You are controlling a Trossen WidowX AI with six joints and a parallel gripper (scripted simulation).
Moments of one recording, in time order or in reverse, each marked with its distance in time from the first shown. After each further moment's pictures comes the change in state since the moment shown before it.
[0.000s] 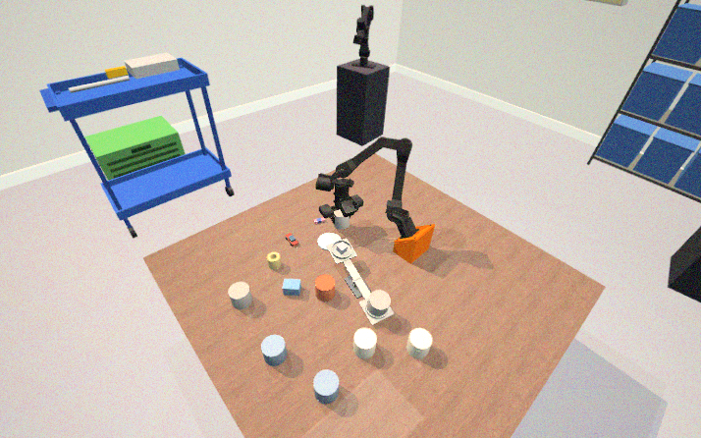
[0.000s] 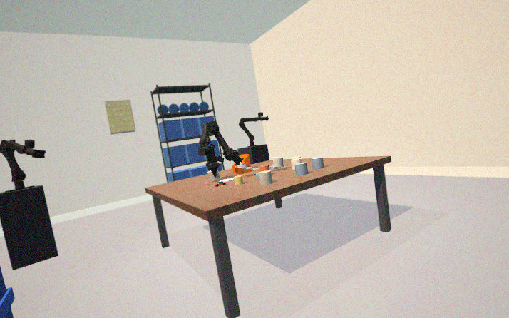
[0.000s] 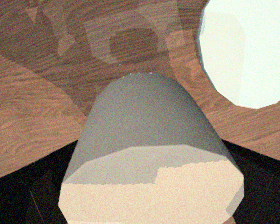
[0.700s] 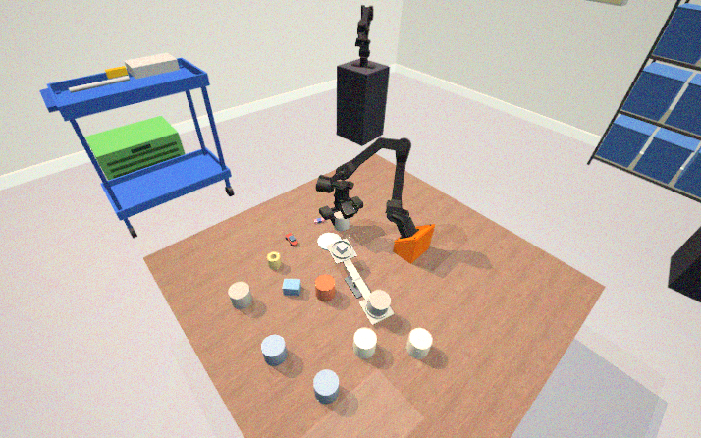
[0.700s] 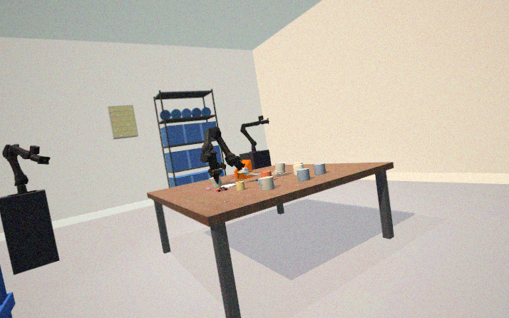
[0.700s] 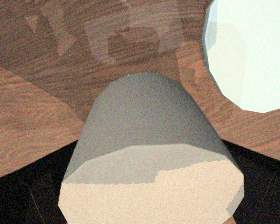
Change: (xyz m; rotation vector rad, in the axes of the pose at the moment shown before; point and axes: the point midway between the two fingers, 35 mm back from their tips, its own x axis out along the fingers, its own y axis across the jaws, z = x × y) arm 0.010 0.000 0.001 -0.004 -0.002 0.002
